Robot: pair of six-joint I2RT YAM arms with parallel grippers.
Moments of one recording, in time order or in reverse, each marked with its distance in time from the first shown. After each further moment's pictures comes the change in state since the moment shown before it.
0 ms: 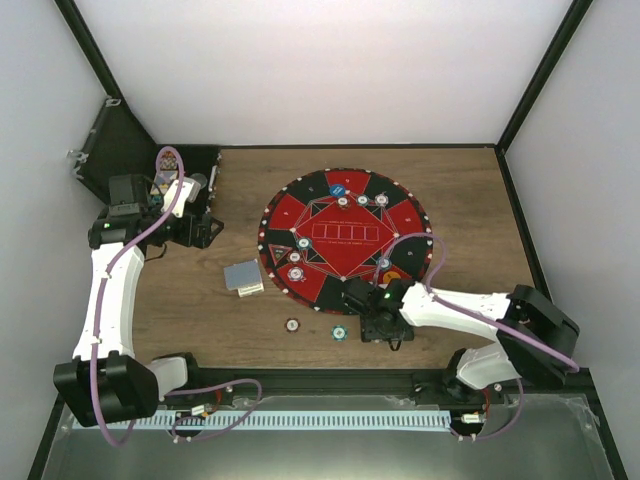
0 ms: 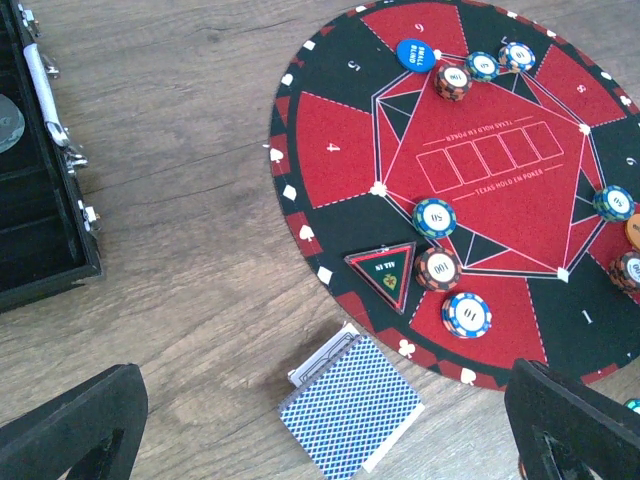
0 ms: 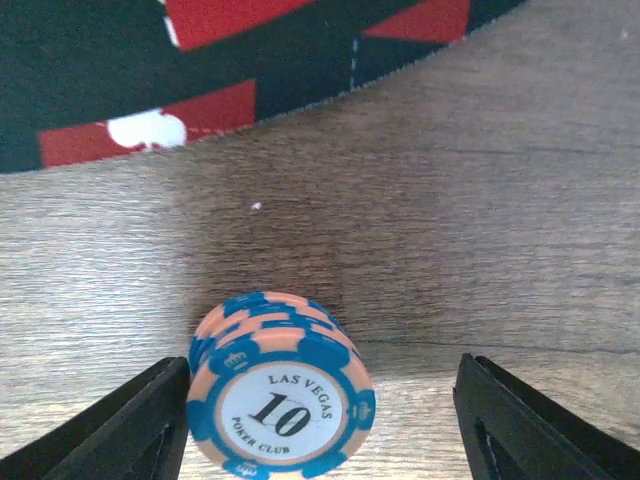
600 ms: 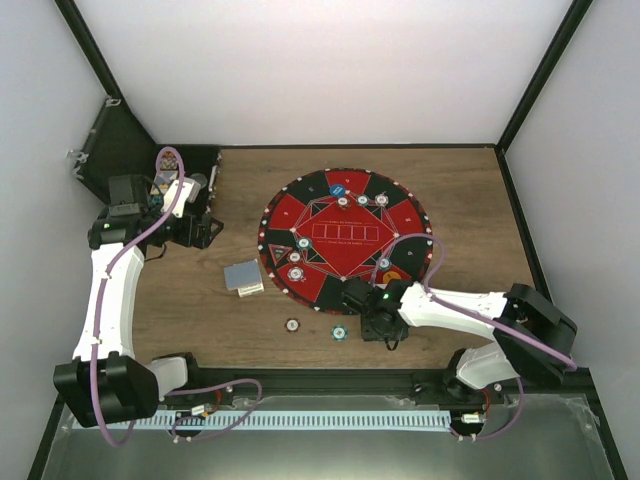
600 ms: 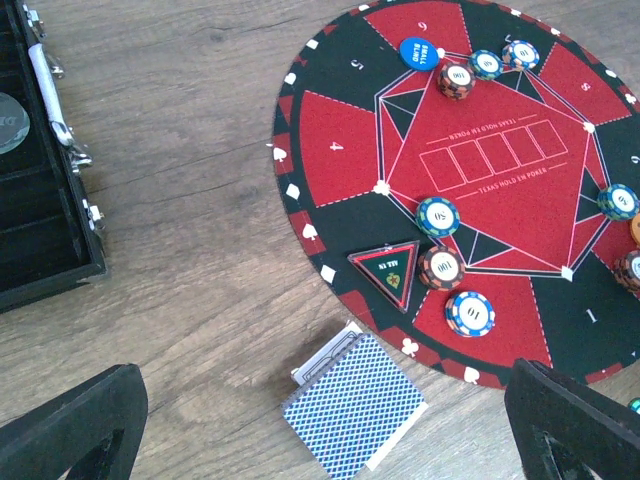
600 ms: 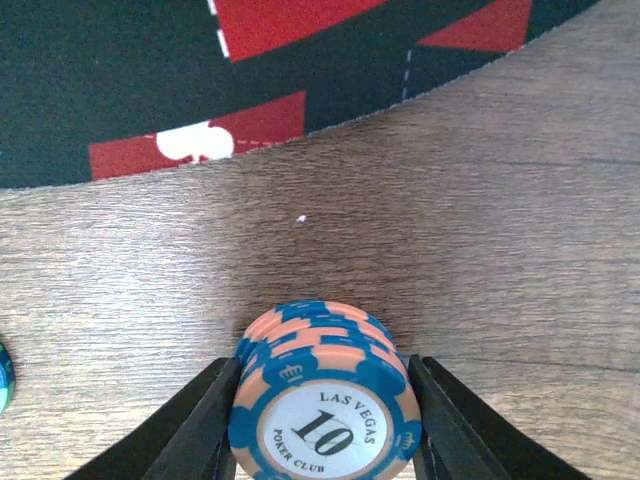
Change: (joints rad) left arm 0.000 -0.002 0.000 -0.002 -0.006 0.004; right arm 0.006 0.019 -0.014 0.049 -0.020 0.010
